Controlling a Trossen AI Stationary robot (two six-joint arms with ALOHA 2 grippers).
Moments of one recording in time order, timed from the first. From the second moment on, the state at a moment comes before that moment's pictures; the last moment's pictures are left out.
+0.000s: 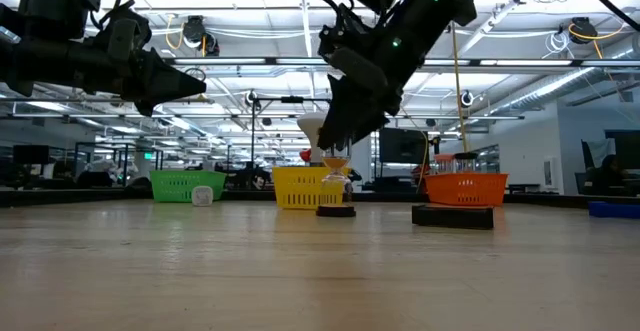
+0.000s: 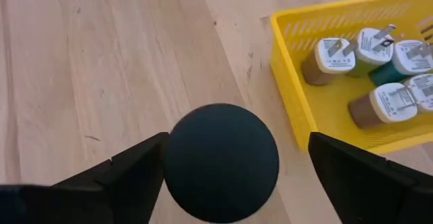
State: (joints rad) left arm 0.17 0.78 0.04 0.72 -0.11 -0.11; right arm 0.05 1.78 1.17 -0.28 0.26 0.28
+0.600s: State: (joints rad) left arm 0.17 0.78 0.04 0.72 -0.11 -0.11; right arm 0.05 1.73 1.11 -0.22 0.26 0.30
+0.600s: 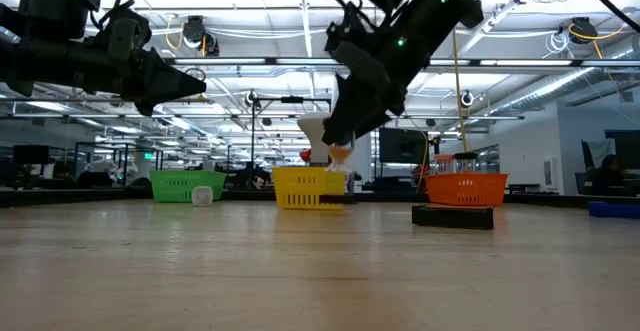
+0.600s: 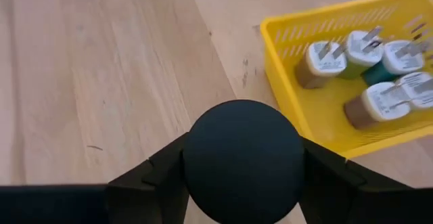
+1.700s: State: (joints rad) left arm 0.17 0.78 0.04 0.72 -0.11 -0.11; right arm -0.60 1.17 0.82 -0.44 0.36 0.26
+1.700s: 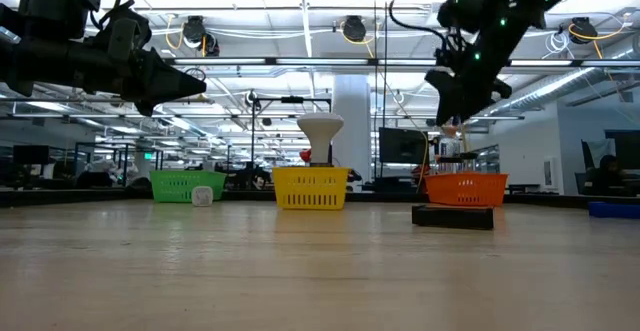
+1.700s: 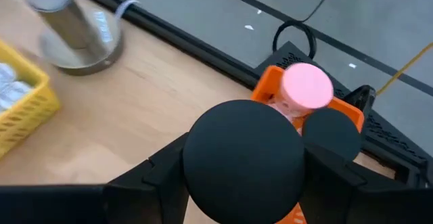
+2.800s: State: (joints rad) left arm 0.17 0.78 0.04 0.72 -0.11 -0.11; right arm -0.71 1.17 0.55 -0.09 0.36 0.19
